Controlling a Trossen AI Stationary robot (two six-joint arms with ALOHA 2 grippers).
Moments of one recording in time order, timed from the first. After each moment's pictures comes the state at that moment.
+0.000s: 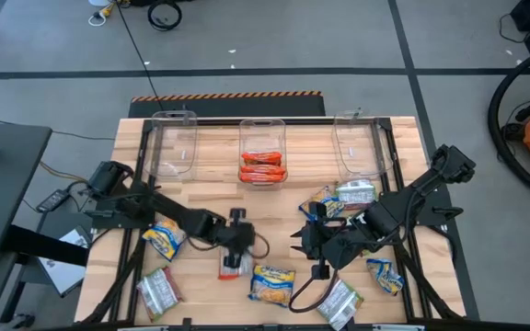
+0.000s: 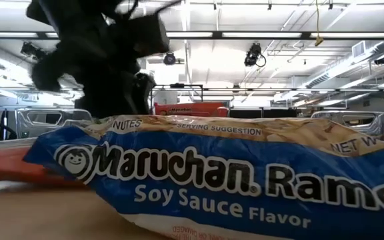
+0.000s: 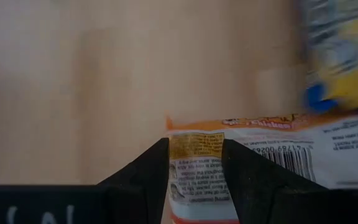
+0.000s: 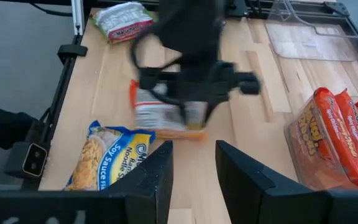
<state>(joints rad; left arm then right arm) -0.36 1.76 0.98 -0.24 -0.27 -0.17 0.59 1.55 1.43 -0.69 0.51 0.37</state>
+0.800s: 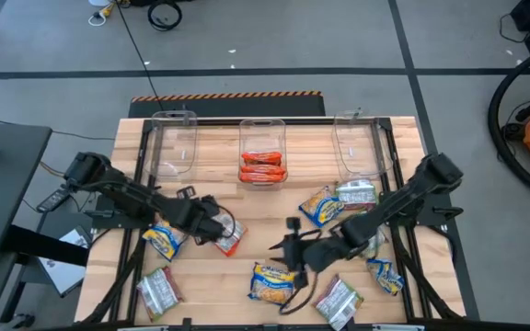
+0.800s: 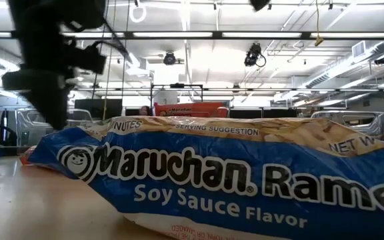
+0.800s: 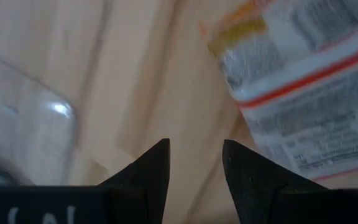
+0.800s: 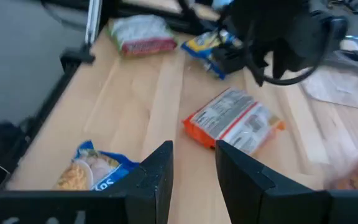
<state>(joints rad) -0.36 1.54 0.90 -1.00 -0.40 -0.75 0.54 1.70 1.17 -0.07 0.47 0.10</state>
